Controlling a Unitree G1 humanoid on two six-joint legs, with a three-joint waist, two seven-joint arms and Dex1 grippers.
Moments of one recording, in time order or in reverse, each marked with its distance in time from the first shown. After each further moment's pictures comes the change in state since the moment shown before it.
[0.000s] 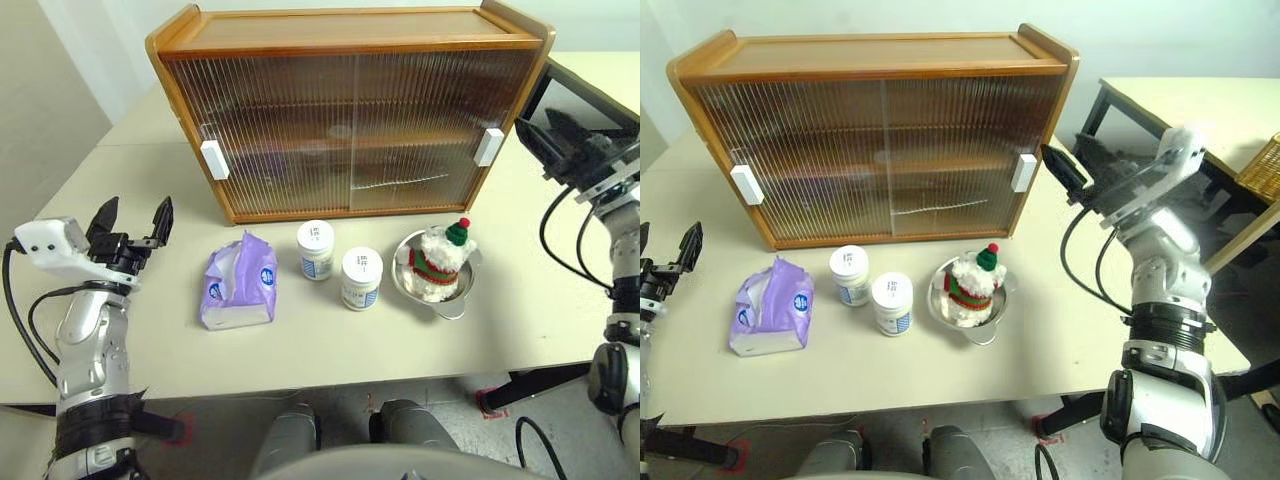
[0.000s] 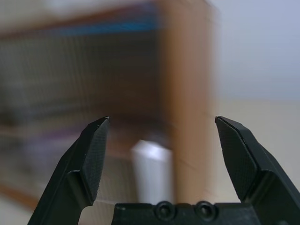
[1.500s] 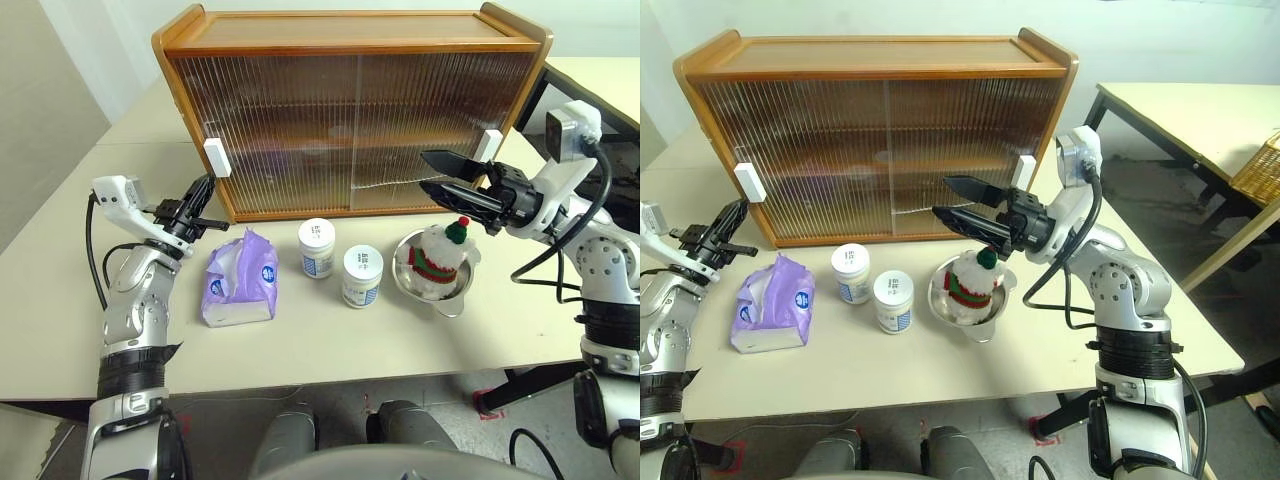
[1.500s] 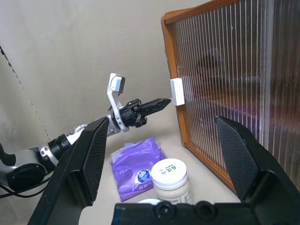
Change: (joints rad) left arm -0.223 -0.048 -0.136 0.053 -0.059 0.207 -0.112; right arm 0.112 0.094 0.194 -0.454 0.207 0.413 0.116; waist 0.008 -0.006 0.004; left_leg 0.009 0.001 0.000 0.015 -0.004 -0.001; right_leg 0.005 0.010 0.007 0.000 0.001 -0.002
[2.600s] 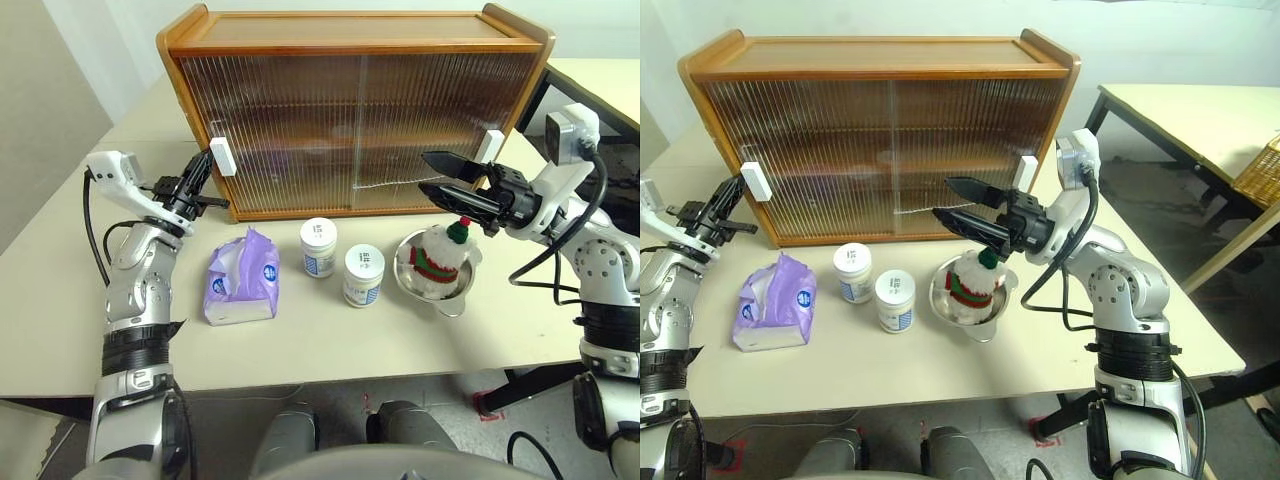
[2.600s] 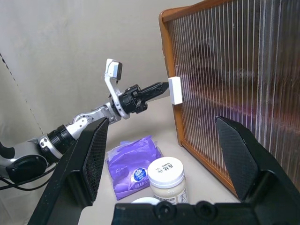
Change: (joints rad) left arm -0.103 0.004 -0.009 0.016 0.006 0.002 0.015; right arm 0.010 0.005 0.001 0.000 -0.020 -0.019 0.000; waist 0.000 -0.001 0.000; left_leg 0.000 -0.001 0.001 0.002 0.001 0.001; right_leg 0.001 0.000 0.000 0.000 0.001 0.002
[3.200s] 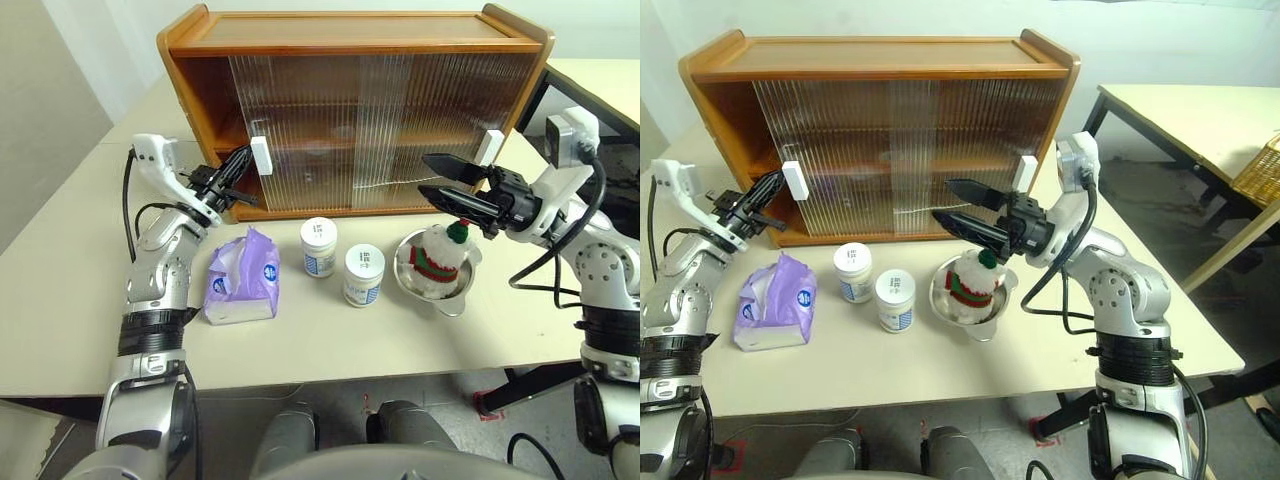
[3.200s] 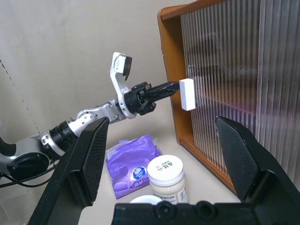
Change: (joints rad) left arm -0.075 -0.024 -0.120 0.001 0.027 0.064 -0.078; right arm 0.020 0.000 -0.003 -0.027 0.002 0.000 -0.018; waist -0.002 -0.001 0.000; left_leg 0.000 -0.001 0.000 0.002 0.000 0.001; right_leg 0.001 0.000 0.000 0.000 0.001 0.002
